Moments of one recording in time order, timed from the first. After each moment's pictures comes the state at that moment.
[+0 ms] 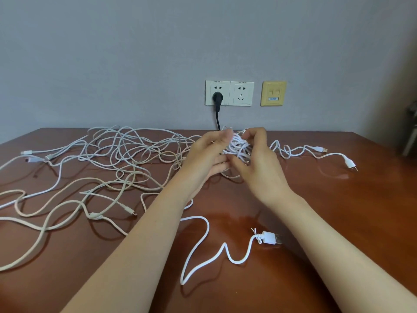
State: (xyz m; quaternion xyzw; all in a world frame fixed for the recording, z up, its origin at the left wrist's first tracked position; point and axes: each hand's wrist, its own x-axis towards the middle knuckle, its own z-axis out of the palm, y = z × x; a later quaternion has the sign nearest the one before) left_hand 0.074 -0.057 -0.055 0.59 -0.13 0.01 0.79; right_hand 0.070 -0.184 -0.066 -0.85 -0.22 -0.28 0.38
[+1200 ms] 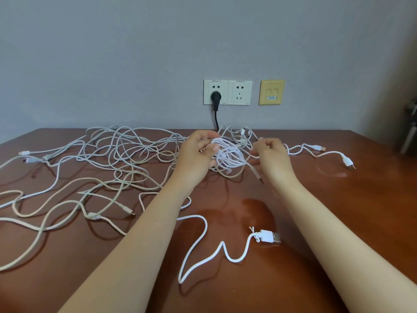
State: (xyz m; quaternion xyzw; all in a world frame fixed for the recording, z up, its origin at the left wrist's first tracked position) left_hand 0.083 -0.054 -0.063 0.67 -0.12 0.14 0.71; right_hand 0.089 -0.194 -0.057 -0.75 0.02 -0.15 0.64
